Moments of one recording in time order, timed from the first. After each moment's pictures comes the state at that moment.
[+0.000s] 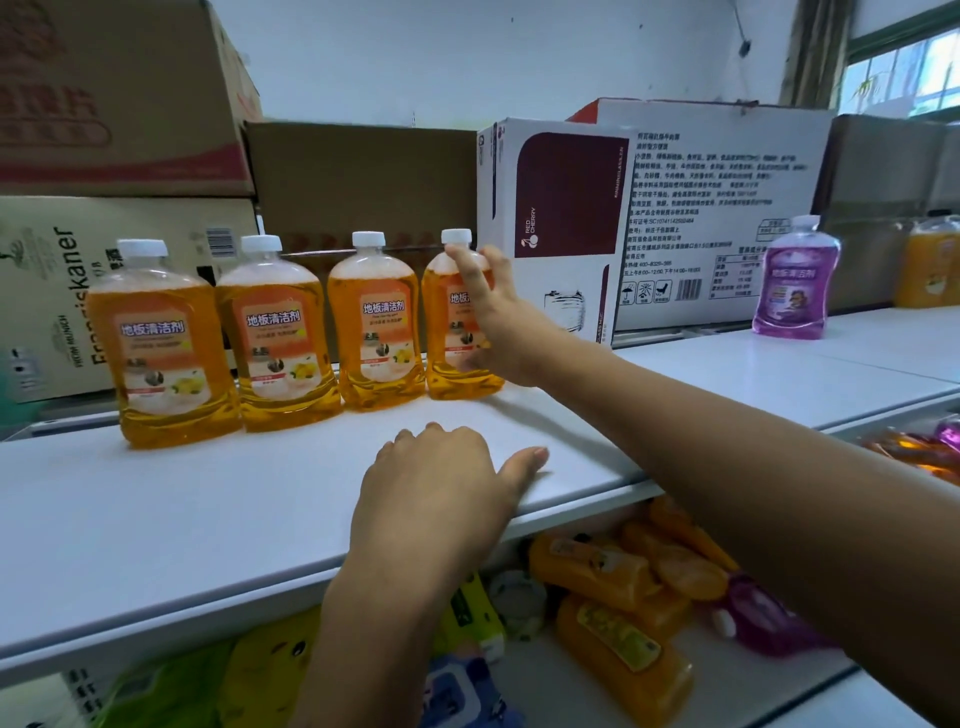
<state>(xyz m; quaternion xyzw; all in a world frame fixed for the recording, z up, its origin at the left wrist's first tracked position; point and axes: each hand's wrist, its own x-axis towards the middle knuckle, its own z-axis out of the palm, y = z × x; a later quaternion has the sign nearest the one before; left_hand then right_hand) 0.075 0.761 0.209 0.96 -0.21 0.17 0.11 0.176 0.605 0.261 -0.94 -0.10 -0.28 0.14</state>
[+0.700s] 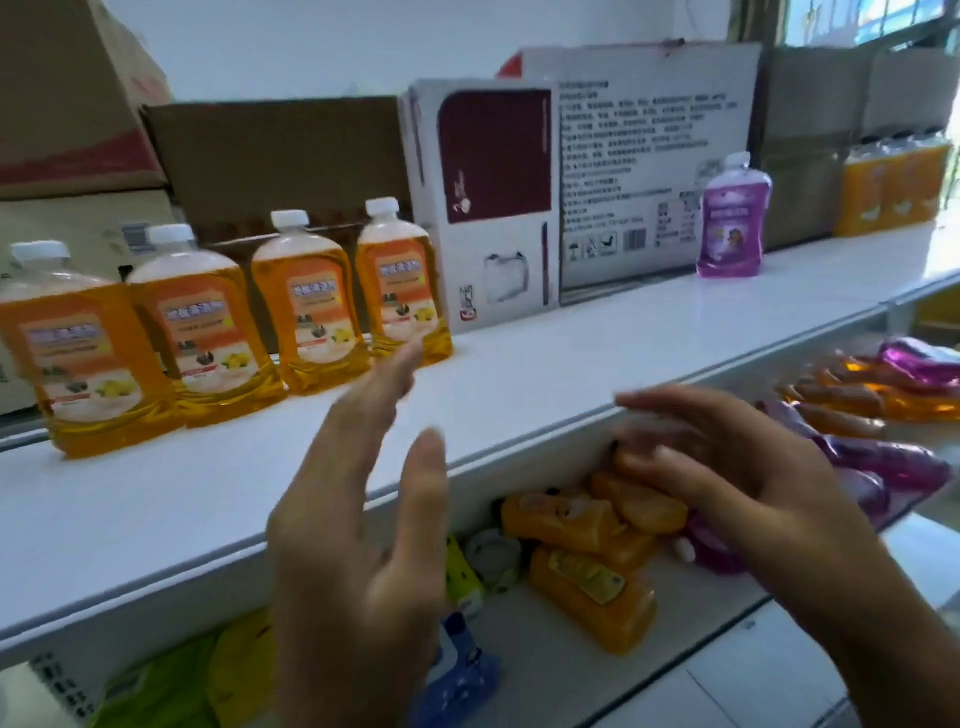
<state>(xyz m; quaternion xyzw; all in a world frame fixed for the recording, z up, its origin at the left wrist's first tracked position) 0.012 0.764 0.175 0.67 -0.38 0.36 0.52 -0.070 0.546 0.142 -0.77 -0.10 -0.37 0.52</state>
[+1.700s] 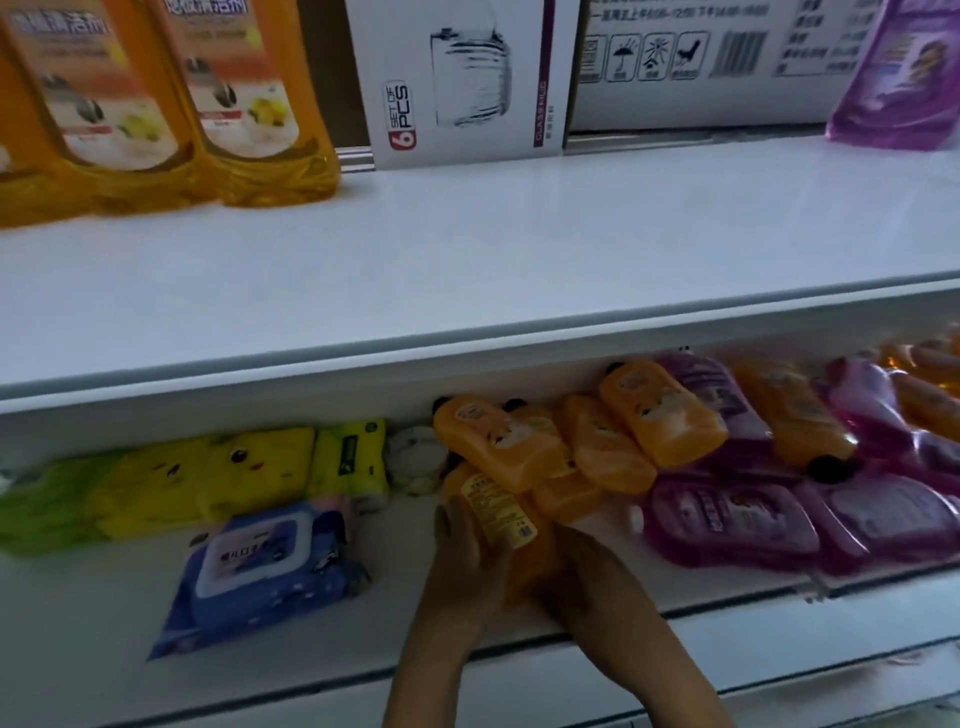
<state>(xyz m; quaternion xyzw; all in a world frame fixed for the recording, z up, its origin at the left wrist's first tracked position) 0.072 0.587 -0.072 0.84 -0.04 -0.16 0.52 0.013 0.434 -0.071 -0.91 0.02 0.02 0.42</state>
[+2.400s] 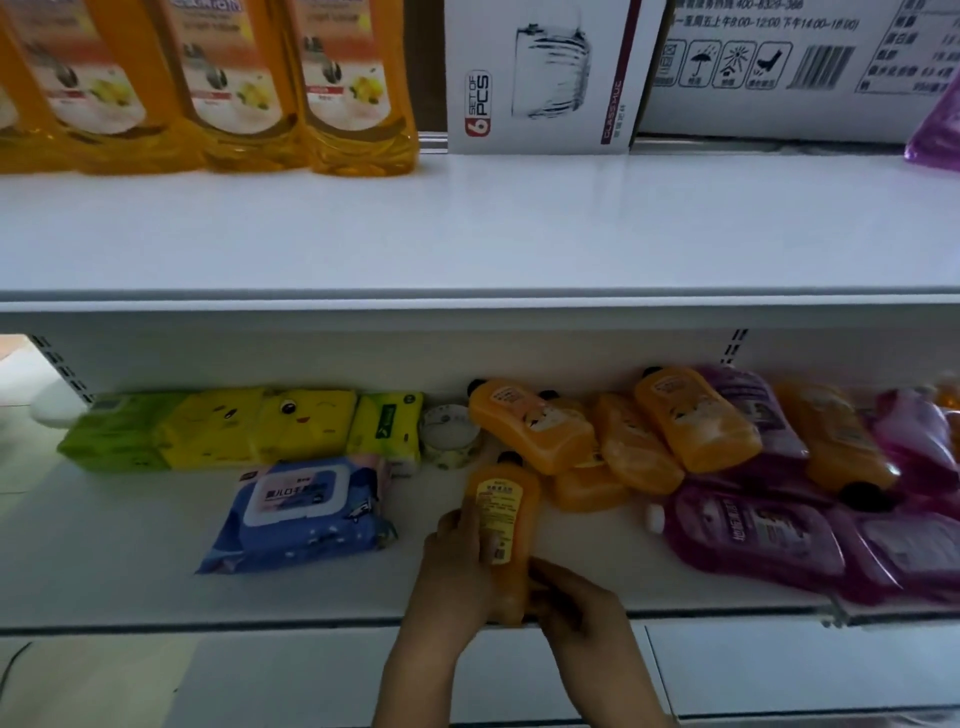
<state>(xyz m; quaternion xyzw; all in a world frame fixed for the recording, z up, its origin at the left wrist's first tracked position) 0.051 0.608 -0.076 0.92 -0.04 -0.14 0.36 -0.018 0.474 -0.085 -0.81 0.11 0.03 0.57</state>
